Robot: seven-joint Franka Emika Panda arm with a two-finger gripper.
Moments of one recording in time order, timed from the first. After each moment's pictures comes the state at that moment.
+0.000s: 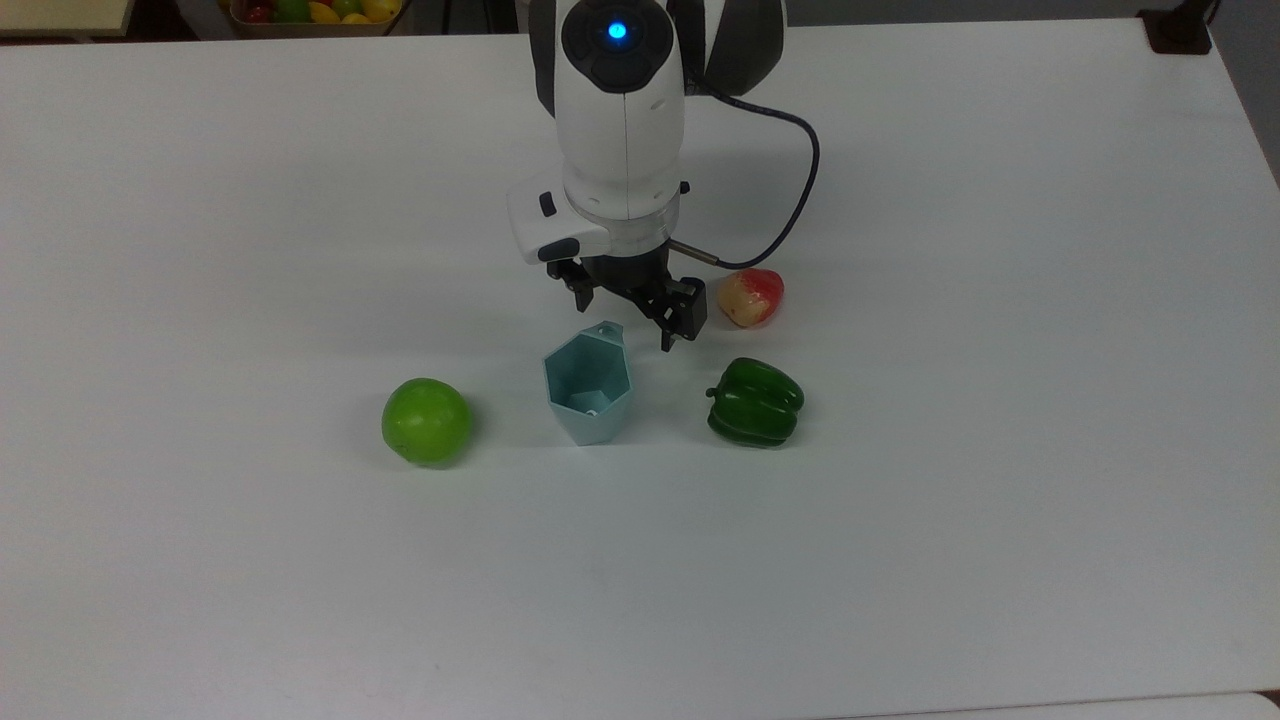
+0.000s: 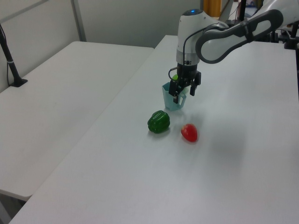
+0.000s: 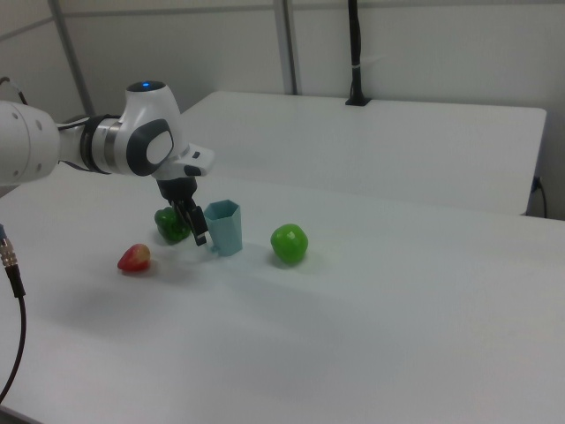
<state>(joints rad) 0.21 0.47 -0.04 -1.60 0.02 2.14 0.62</state>
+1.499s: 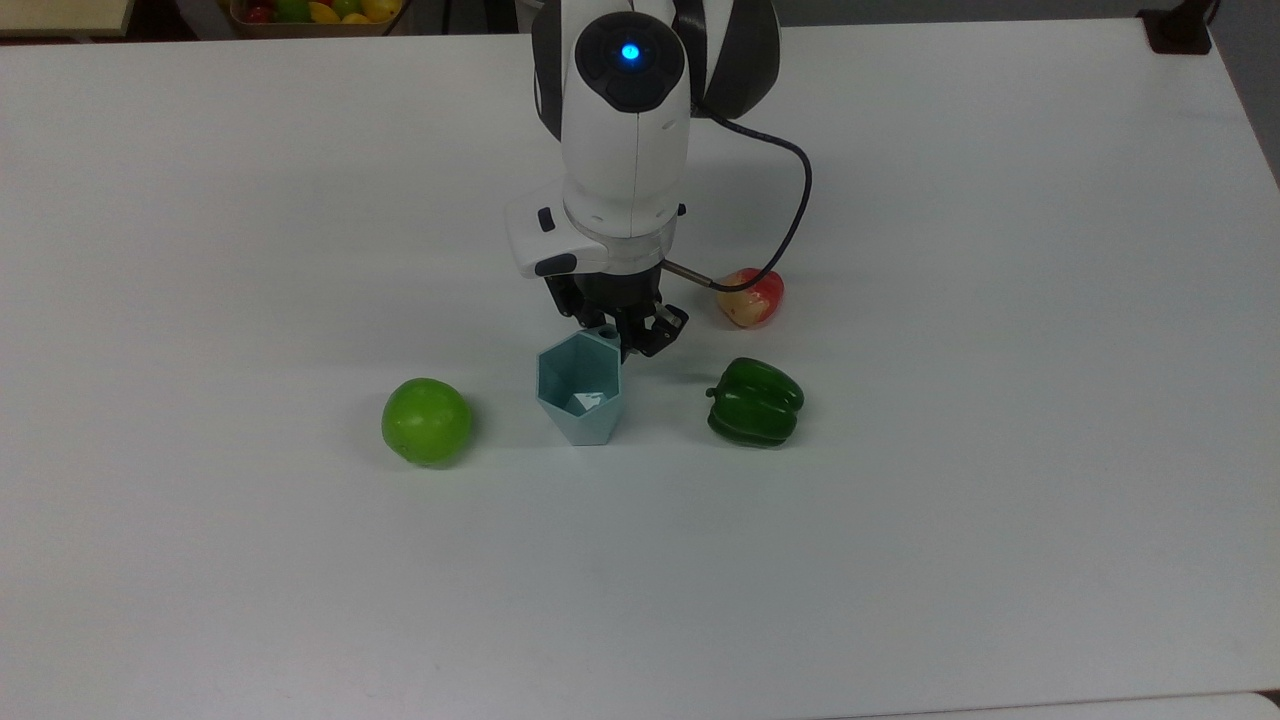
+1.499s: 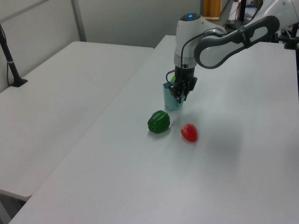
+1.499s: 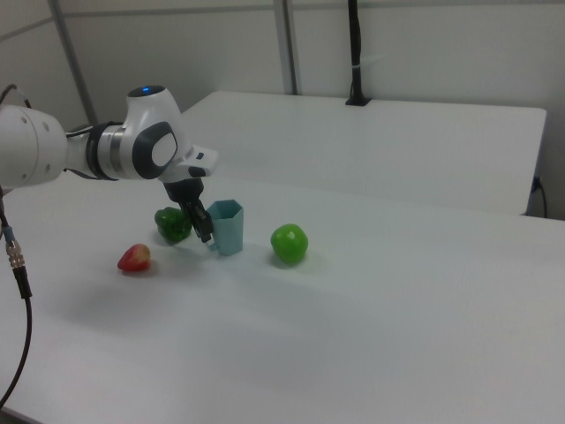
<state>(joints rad) 0.21 0.50 -0.04 -1.58 -0.06 2.18 0.66</state>
